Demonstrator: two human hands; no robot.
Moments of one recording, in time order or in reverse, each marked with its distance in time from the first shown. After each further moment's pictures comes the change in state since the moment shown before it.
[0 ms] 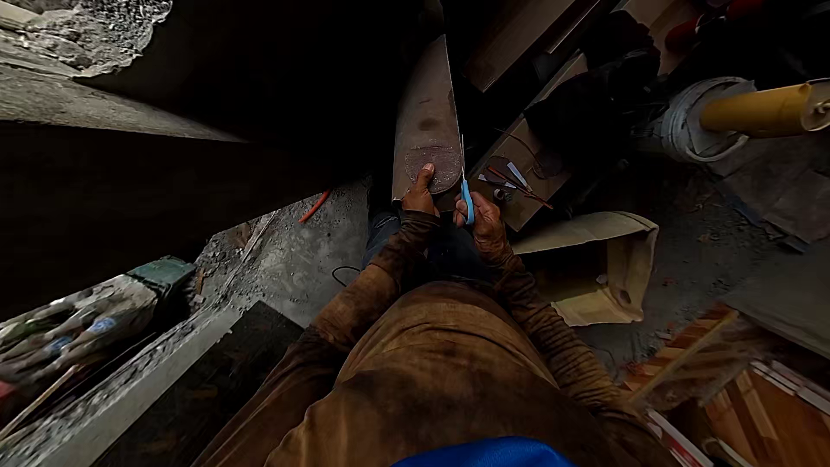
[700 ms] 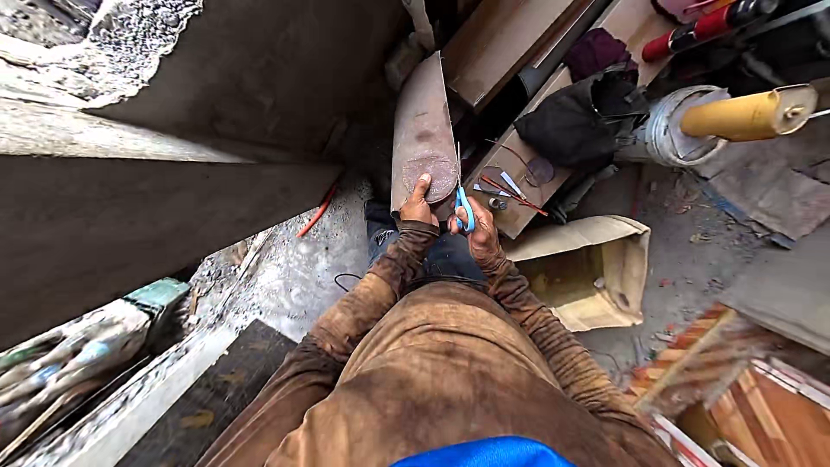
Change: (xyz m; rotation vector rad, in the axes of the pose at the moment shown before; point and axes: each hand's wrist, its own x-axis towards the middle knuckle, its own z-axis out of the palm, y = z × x) left_hand 0.000 0.007 0.007 -0.078 -0.046 -0.044; right_hand 0.010 0.003 0.007 0.140 -0.009 -0.051
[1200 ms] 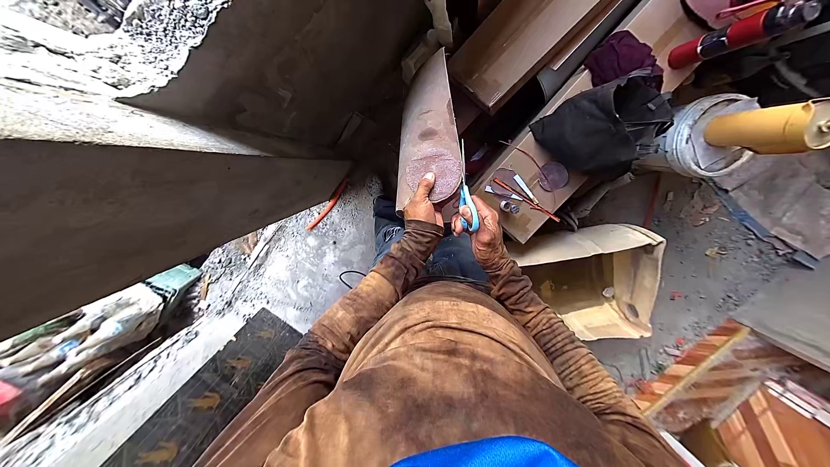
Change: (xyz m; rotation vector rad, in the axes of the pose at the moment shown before) left_hand 0.006 0.017 -0.009 -0.089 -0.021 -0.001; right_hand 0.009 -0.003 0.020 0.080 -0.027 0.017
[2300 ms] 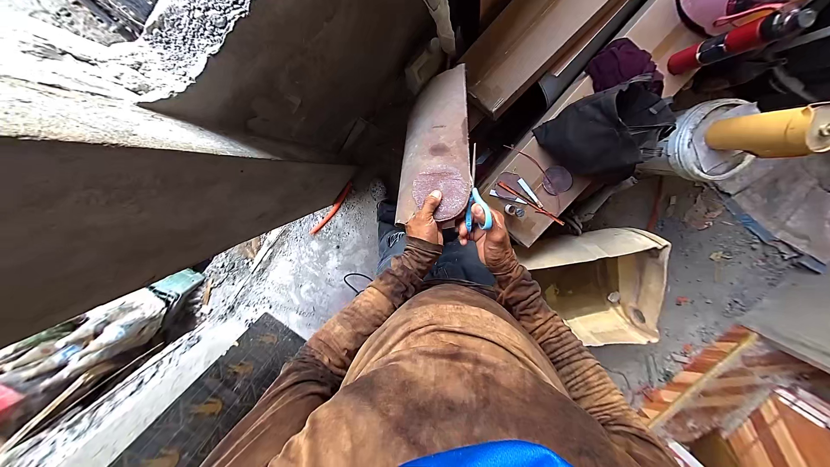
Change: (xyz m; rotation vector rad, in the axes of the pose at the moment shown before) left_hand -0.016 0.004 -0.030 0.121 -0.039 0.053; right_hand -0.004 -0.011 0.007 0.143 0.000 0.117
